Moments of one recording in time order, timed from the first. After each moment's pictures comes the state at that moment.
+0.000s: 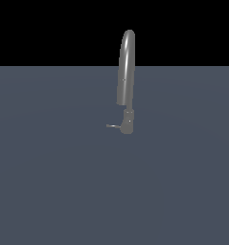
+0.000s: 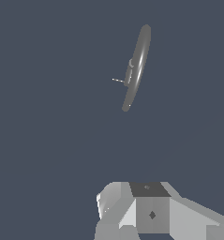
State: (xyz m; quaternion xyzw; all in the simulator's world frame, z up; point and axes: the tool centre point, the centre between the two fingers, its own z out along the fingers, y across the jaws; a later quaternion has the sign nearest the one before) arm -0.265 0.001 0.507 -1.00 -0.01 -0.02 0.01
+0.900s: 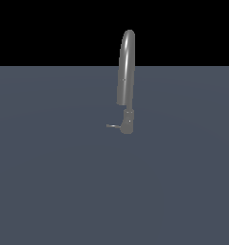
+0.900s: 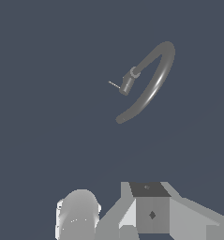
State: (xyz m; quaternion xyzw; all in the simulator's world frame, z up) arm -0.228 0.026 0.471 -0.99 -0.12 -0.01 -0.11
